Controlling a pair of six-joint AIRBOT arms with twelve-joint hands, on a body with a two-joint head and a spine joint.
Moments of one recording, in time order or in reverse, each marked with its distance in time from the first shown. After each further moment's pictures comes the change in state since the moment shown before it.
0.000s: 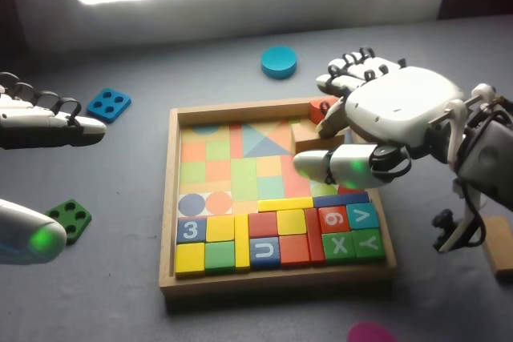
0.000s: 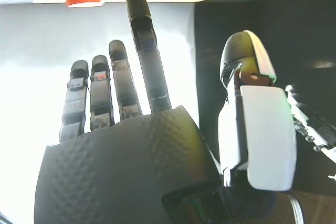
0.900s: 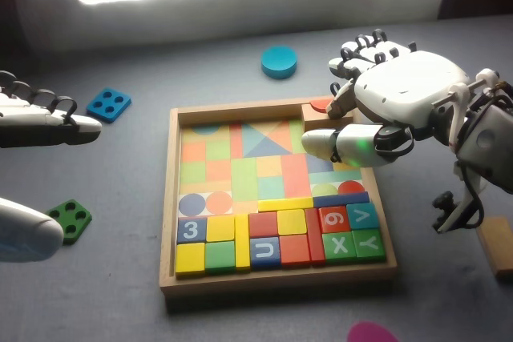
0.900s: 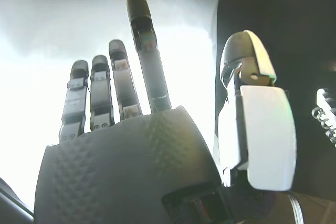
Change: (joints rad) left arm 0.000 0.000 0.006 0.001 0.000 0.000; right arm 0.004 -0.032 0.084 -0.001 0.011 0.022
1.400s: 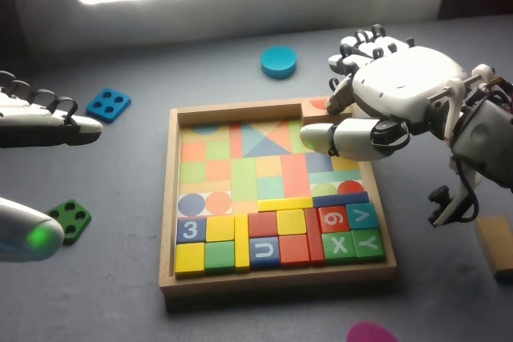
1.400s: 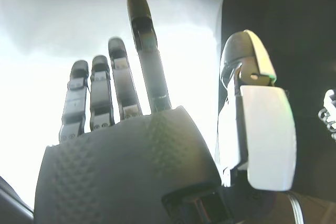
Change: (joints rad) left arm 0.000 0.000 0.000 0.001 0.000 0.000; right arm 0.007 -0.018 0.032 0.000 0.000 0.001
